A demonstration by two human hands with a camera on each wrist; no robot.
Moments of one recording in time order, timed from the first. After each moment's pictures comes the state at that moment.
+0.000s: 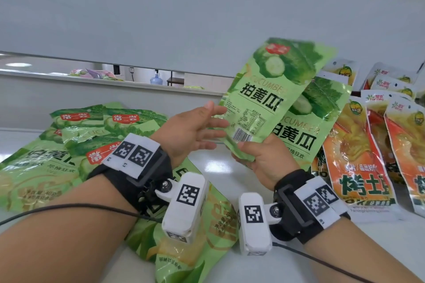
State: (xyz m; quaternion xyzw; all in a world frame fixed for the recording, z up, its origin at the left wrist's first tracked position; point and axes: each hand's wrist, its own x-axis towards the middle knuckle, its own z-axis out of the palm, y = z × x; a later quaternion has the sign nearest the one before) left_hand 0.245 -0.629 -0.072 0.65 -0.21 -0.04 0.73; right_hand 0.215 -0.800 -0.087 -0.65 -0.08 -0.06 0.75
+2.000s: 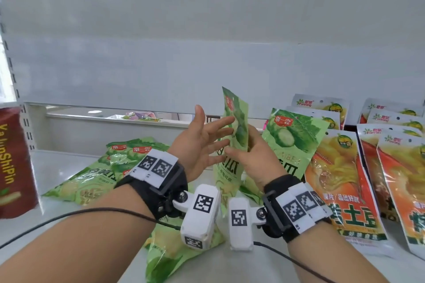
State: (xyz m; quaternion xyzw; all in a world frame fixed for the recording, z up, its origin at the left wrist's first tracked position) left_hand 0.170 -0.681 -0.011 0.64 -0.16 0.00 0.75; right_hand 0.194 -0.828 -0.038 -0.71 -0.24 -0.12 0.65
